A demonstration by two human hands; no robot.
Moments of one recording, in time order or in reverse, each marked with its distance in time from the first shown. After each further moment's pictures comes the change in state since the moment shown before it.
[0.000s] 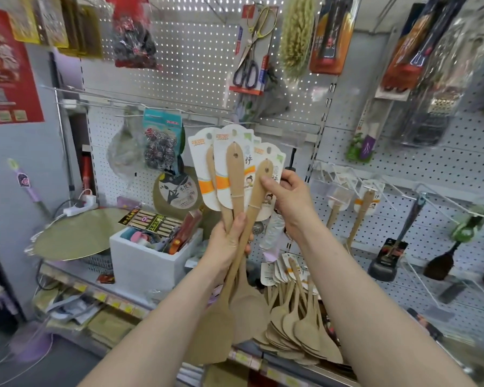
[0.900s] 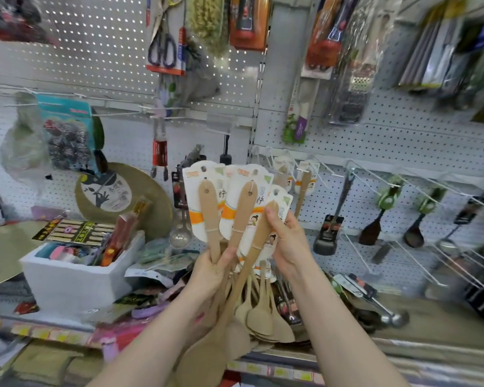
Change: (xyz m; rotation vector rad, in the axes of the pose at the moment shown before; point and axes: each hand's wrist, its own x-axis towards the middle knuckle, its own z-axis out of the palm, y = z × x) left_hand 0.006 -0.090 0.075 0.264 -0.175 -0.075; right_hand -0.028 0.058 -0.129 0.371 0.220 0.139
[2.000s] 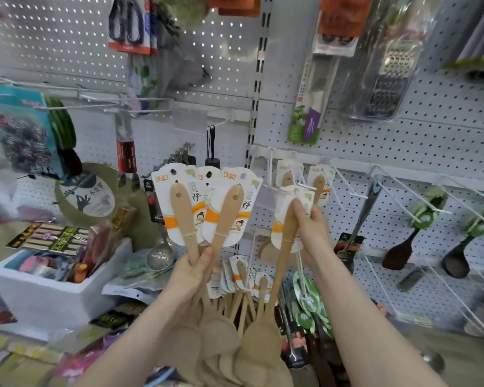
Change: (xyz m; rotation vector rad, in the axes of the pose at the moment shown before) left_hand 0.123 -0.045 0.024 -0.122 0.046 -0.063; right_hand 0.193 -0.012 -0.089 -0.471 0.199 -0.092
